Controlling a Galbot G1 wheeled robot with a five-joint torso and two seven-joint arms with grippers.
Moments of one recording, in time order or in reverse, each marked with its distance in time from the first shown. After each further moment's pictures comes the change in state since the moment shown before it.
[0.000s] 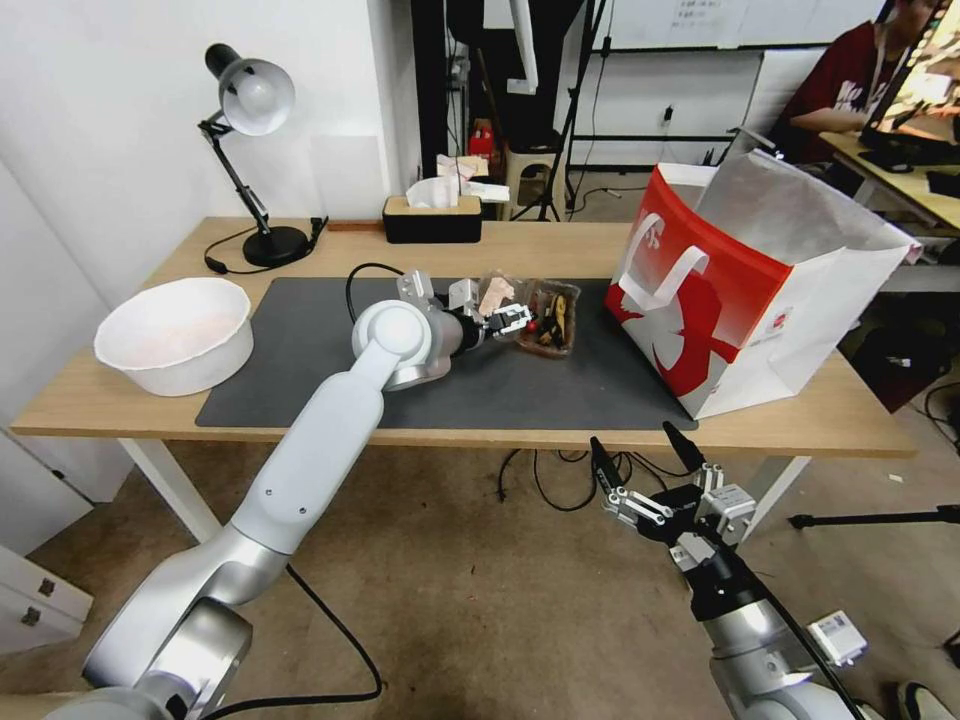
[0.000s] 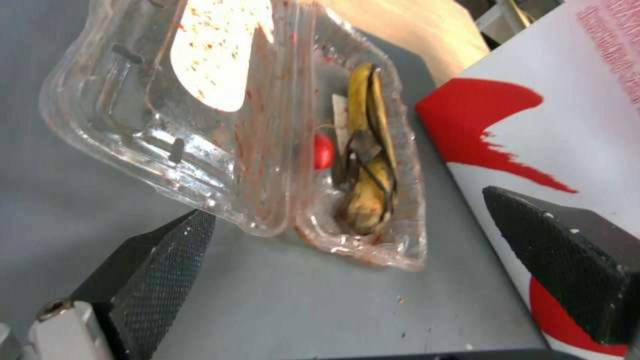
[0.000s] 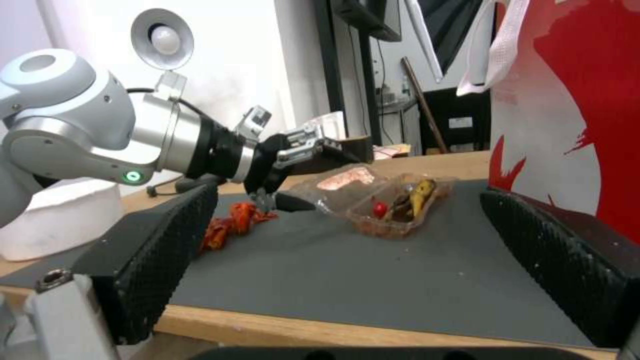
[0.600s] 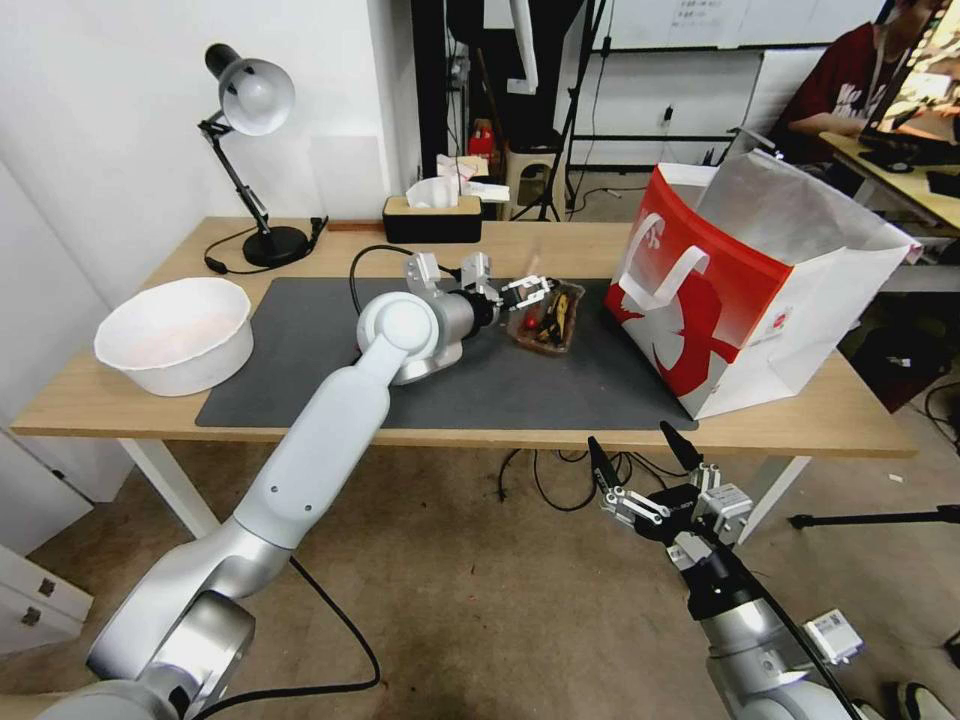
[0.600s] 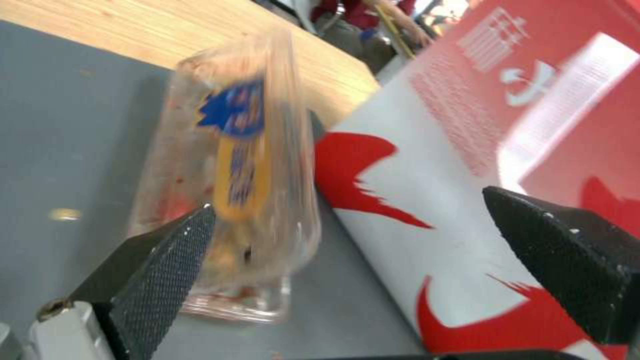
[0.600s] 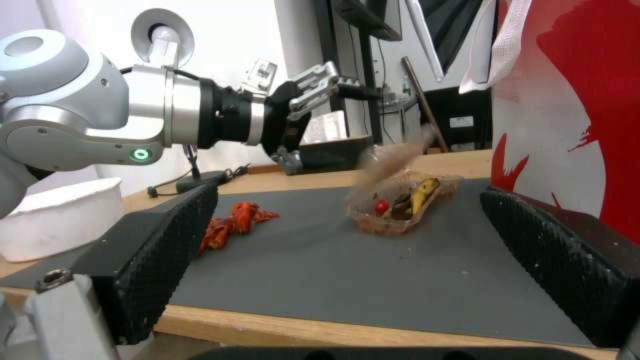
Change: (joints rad) left arm 0.008 -0.013 0.025 -0.046 0.047 -0.103 0.191; right arm 0.005 0.005 -0.004 -0.007 -0.002 0.000 -0.002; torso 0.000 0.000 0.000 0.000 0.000
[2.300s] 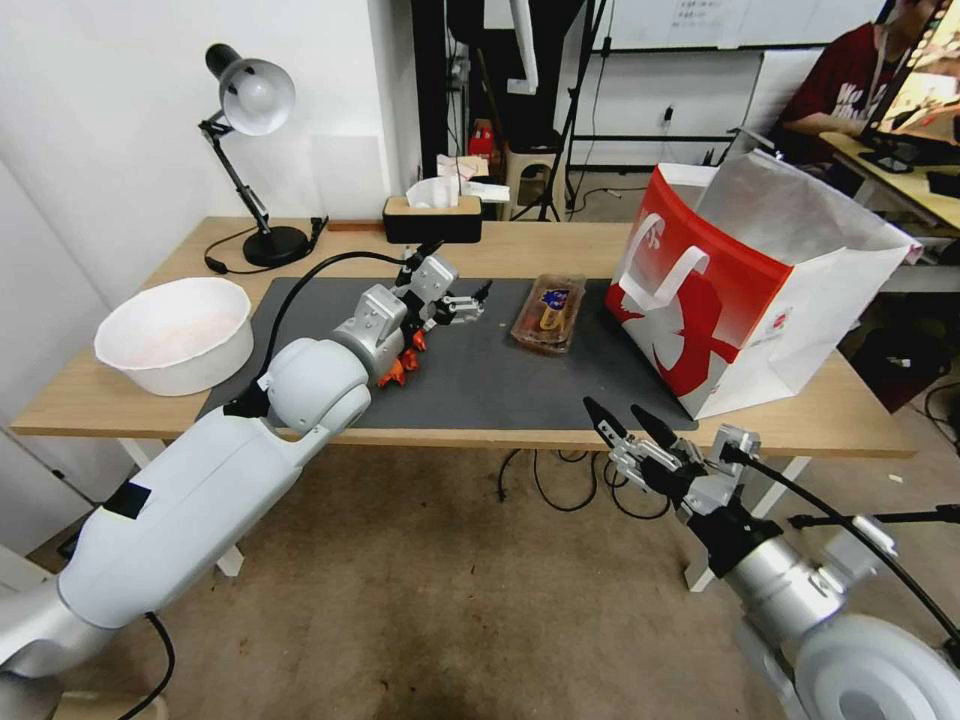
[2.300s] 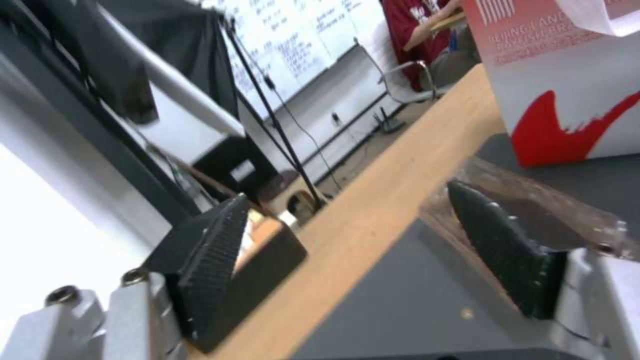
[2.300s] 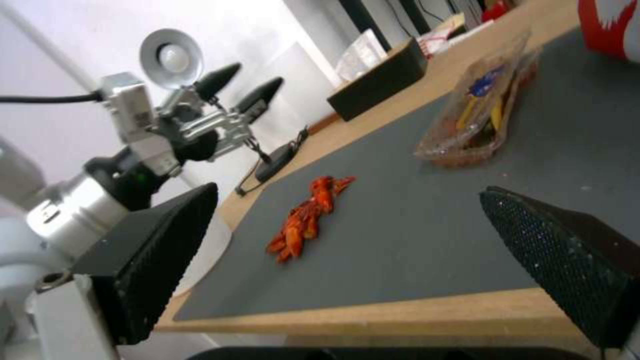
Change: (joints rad) left arm 0.017 0.441 0.162 -0.326 1.113 -0.253 0.312; right arm 0.188 -0.368 -0.015 0.112 0.802 -0.445 0.397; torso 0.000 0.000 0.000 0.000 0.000
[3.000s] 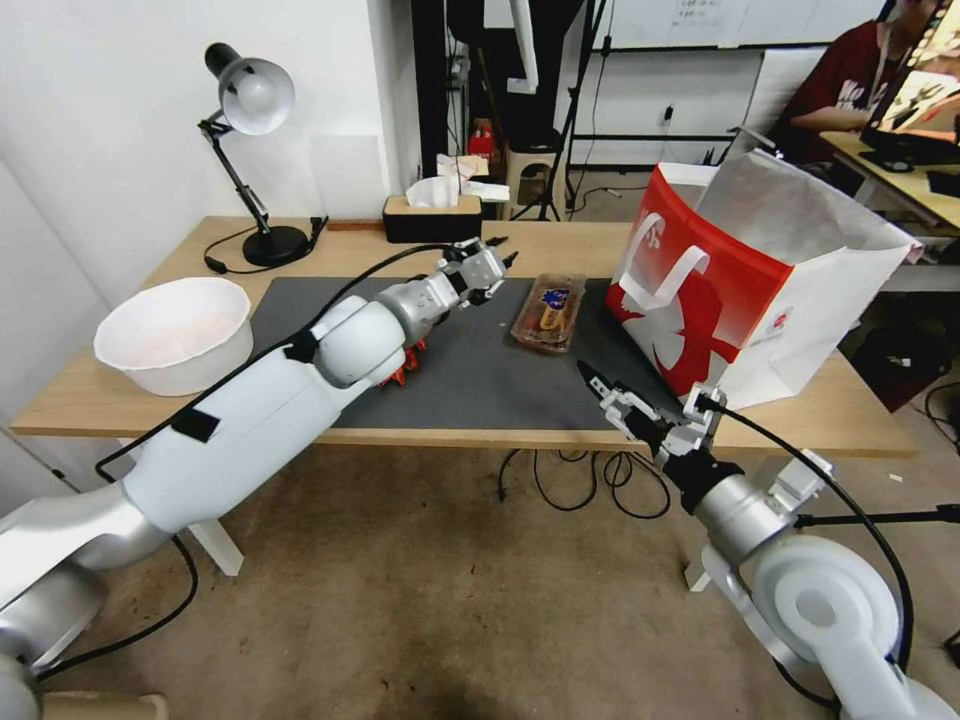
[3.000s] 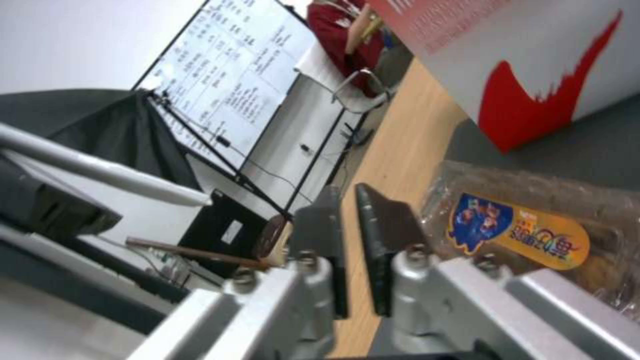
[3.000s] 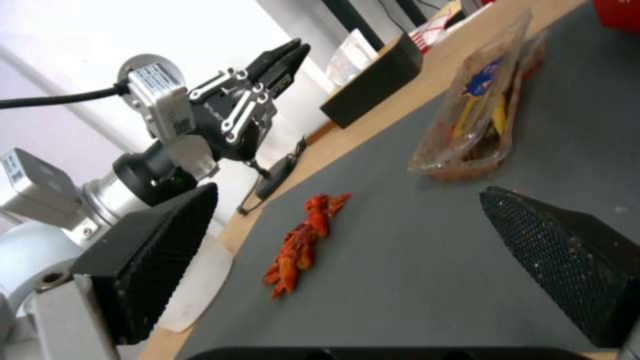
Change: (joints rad) left arm -0.248 -0.109 0.233 0.289 0.222 -0.168 0.165; right arm 0.215 -0.020 -0.092 -0.168 0.122 0.006 0.055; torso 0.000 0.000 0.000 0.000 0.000
